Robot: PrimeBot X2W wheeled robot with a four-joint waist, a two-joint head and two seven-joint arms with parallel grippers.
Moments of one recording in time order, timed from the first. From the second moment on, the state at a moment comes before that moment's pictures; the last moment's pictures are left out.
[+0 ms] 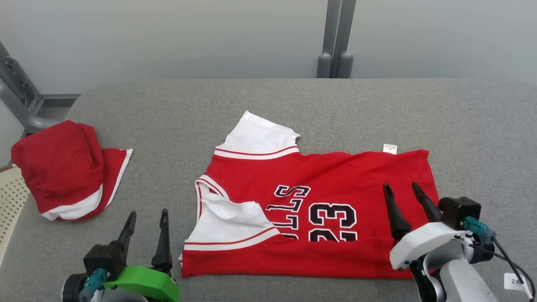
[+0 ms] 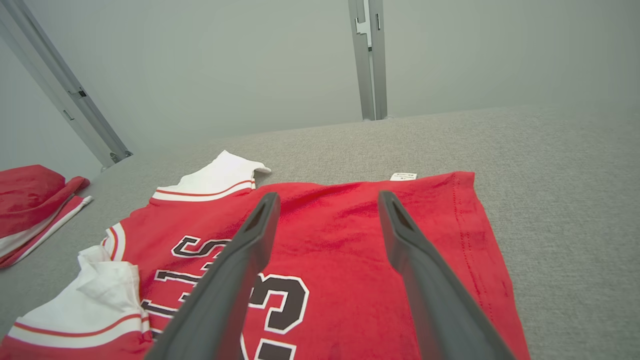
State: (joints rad) left arm -0.06 0.20 -0.26 0.30 -0.43 0.04 -0.26; right arm -0.17 -0.05 0.05 0.39 0.25 0.13 -0.17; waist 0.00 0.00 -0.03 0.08
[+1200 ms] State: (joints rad) left arm -0.92 0.14 -0.42 0.82 -0.36 -0.08 0.12; right arm -0.60 -0.05 -0.03 0.21 0.04 0.13 0.58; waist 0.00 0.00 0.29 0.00
